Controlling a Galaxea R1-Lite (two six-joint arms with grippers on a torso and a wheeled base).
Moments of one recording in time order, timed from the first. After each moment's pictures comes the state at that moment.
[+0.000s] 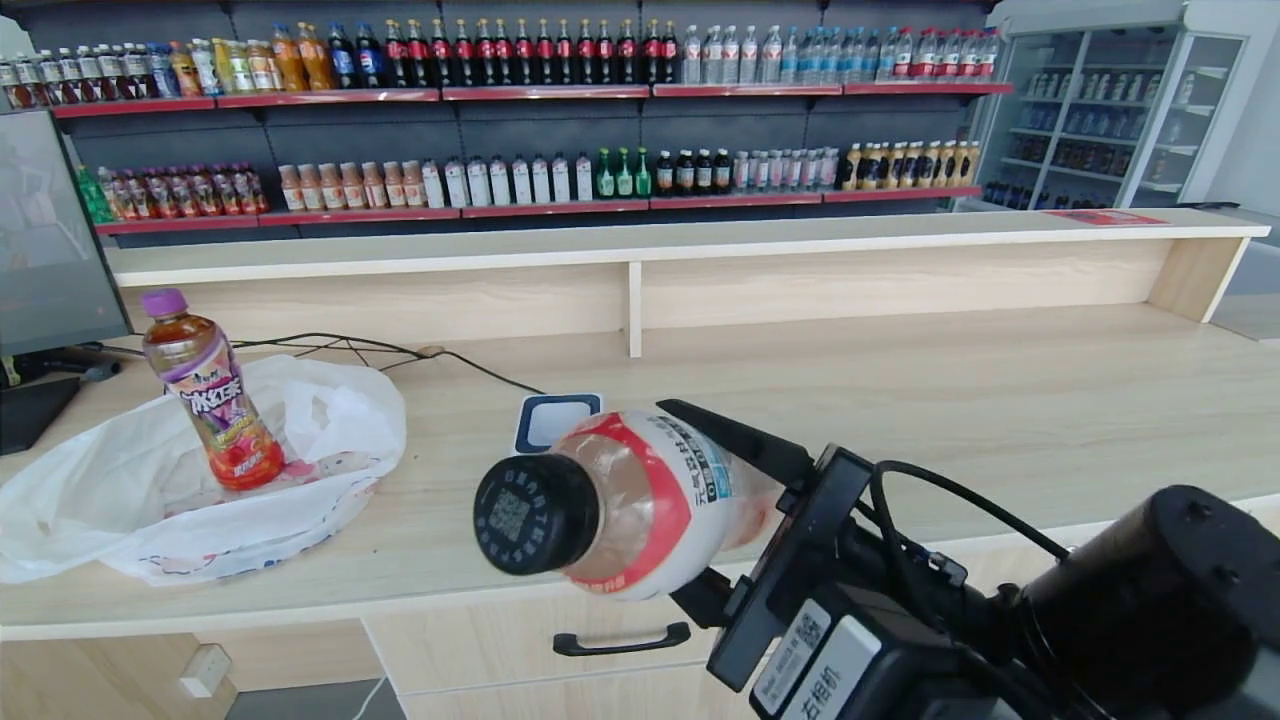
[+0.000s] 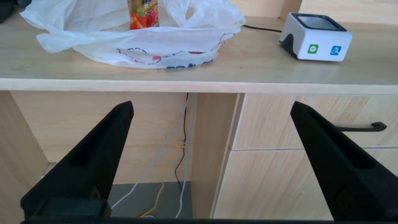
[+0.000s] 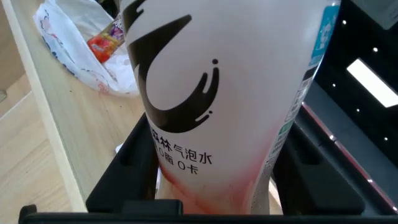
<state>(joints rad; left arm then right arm) 0.00 0.00 0.00 0.00 0.00 0.00 0.98 1.78 -0.50 -1.57 0.02 -0.97</state>
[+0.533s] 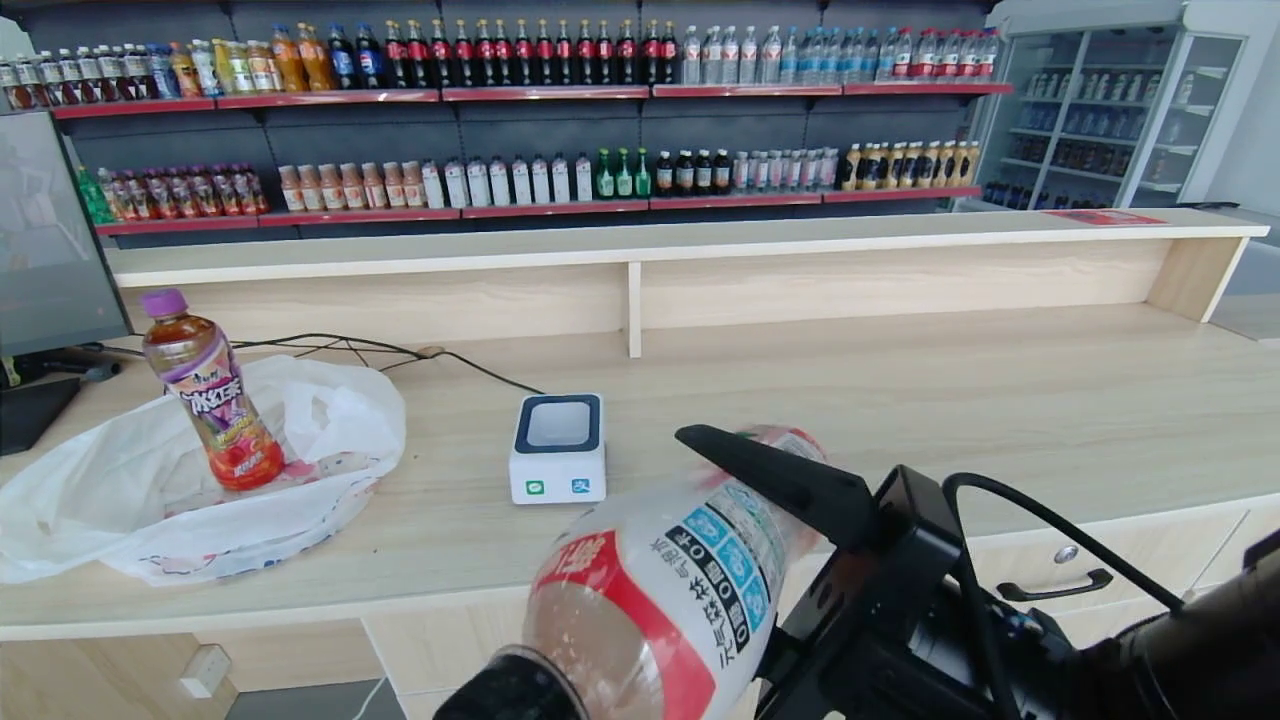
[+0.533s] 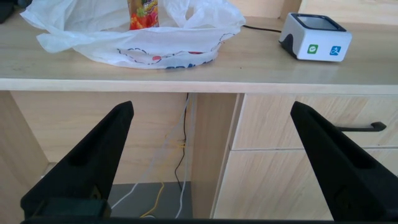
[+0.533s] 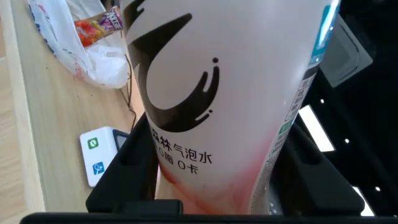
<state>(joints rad) 0.00 0.00 0.00 0.00 0.00 0.00 1.04 1.69 -0.42 -1.57 0.02 -1.28</state>
